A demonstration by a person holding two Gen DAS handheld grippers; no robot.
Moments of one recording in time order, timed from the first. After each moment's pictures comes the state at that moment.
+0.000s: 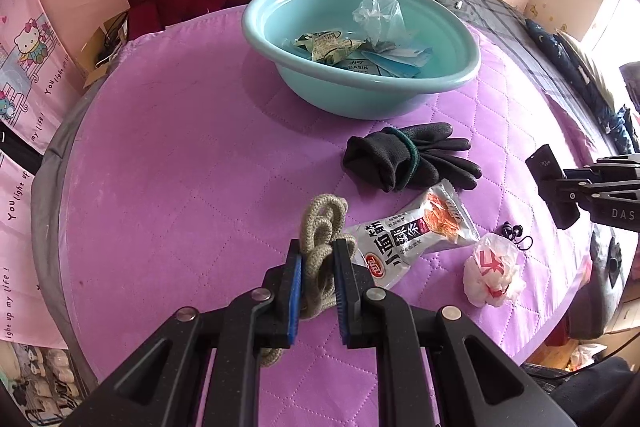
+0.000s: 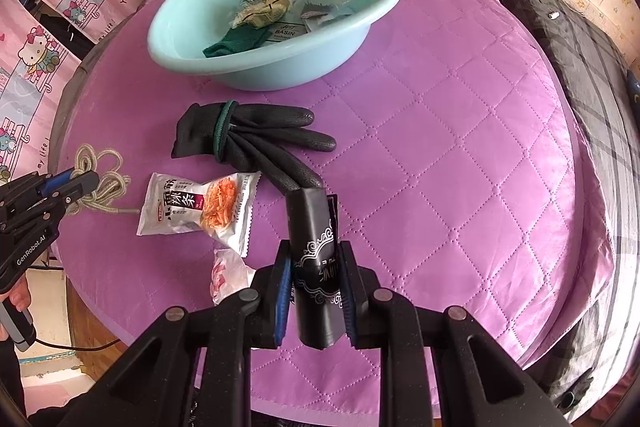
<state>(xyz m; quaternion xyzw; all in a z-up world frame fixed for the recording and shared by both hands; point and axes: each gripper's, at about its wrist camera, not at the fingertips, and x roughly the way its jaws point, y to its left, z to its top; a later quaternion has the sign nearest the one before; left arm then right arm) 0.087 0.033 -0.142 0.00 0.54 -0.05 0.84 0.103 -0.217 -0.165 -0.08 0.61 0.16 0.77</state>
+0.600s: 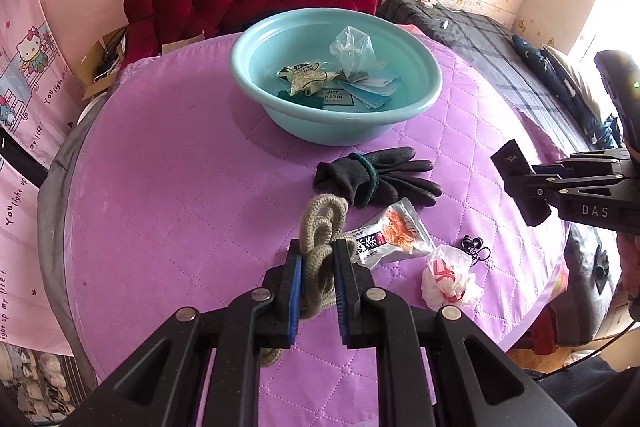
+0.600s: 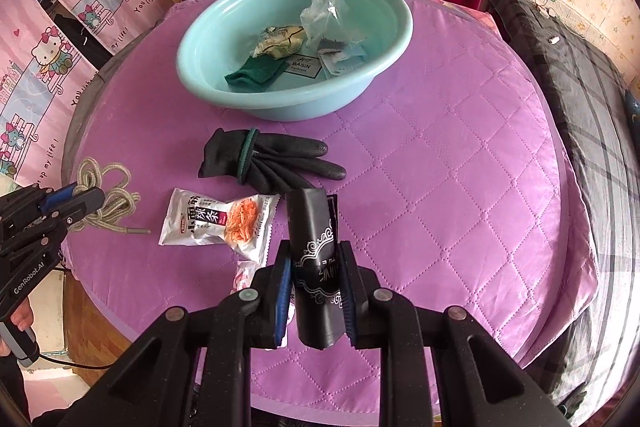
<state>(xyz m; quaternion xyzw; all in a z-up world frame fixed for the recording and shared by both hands) 0.070 0.015 -0.102 -0.01 0.51 -0.06 0.86 0.096 -0.209 -0.130 -0.09 0.58 0.17 0.79</state>
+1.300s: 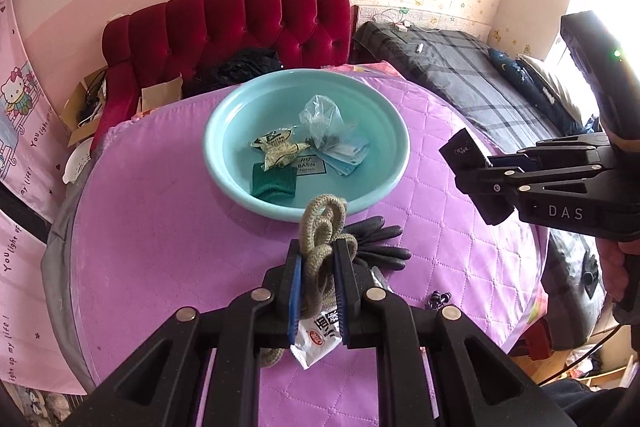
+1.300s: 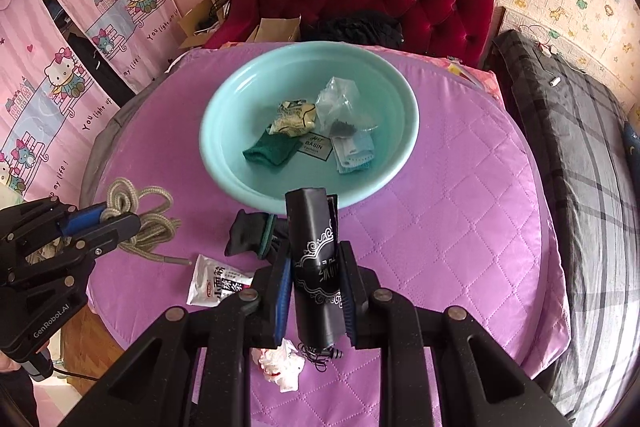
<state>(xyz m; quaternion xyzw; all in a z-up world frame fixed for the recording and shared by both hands) 0.120 -0.002 -0.046 0.00 0.47 -0.10 0.88 0.138 -0.183 -0.065 -0.09 0.53 0.19 0.82</state>
